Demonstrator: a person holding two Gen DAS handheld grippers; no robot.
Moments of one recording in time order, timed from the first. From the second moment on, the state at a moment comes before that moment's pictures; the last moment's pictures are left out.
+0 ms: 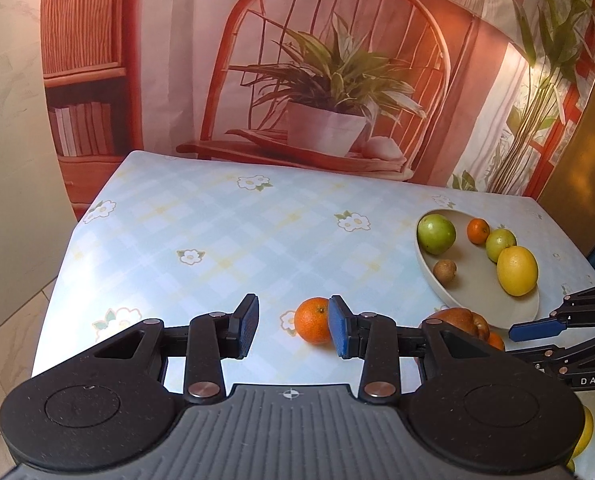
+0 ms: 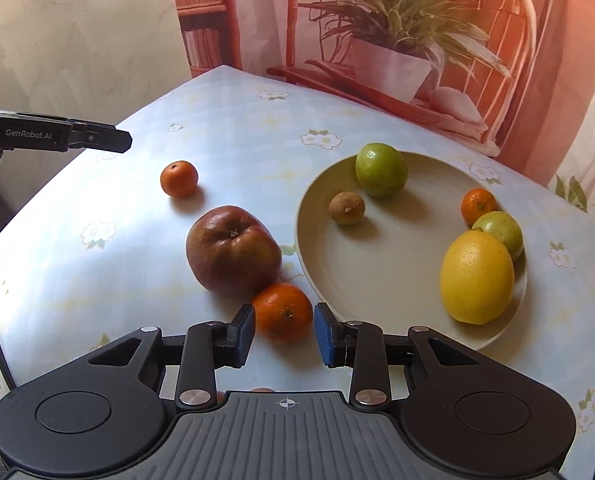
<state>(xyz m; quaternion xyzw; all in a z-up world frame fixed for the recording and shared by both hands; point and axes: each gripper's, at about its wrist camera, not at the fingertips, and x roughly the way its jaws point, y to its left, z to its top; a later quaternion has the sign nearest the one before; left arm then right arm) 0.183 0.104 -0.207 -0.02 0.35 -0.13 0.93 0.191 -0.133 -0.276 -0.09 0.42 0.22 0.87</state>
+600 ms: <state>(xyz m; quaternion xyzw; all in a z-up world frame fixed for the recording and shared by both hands) 0.177 0.112 -0.213 -0.04 0.35 -0.13 0.93 0.198 -0.110 -0.281 -0.14 0.43 0.18 0.87</state>
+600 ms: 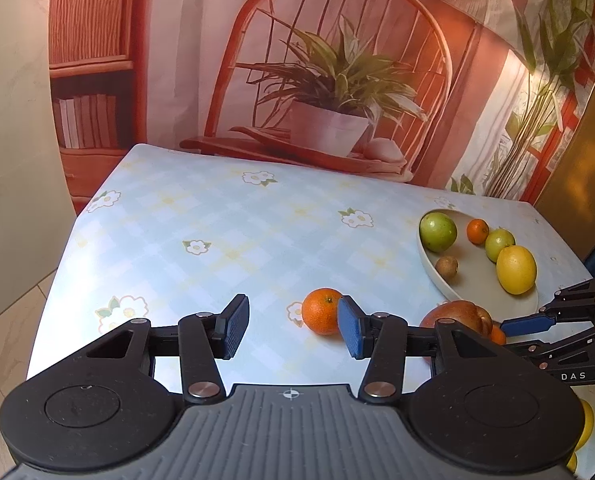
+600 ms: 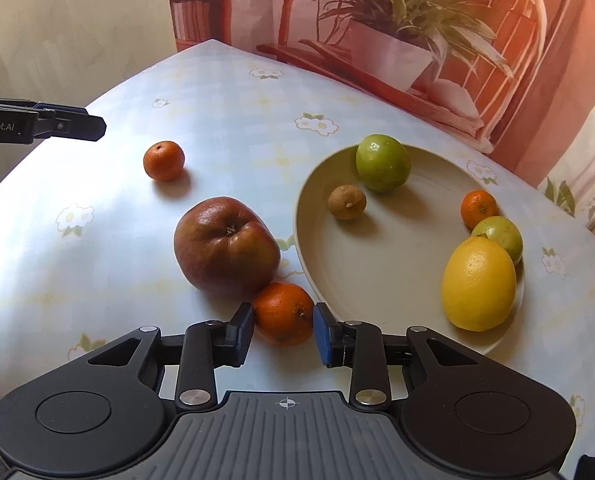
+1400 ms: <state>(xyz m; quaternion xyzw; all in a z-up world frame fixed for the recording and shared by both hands) 0.178 0.109 -0.220 -0.05 0.37 -0.15 0.92 0.183 -0.164 -0.286 -0.06 0.45 0.19 0.87</state>
